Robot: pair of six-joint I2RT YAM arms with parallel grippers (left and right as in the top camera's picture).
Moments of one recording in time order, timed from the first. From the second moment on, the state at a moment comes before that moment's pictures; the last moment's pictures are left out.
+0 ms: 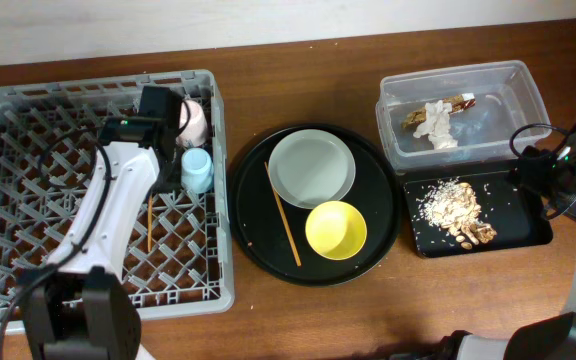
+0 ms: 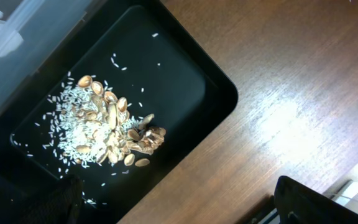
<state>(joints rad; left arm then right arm) -0.18 1.78 1.51 -1.12 -0.40 -0.13 -0.50 1.48 1.43 -1.28 0.16 0.24</state>
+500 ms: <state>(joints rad) -0.67 1.84 1.40 -0.89 -0.06 -0.64 -0.50 1.48 1.43 -1.28 0.16 0.24</state>
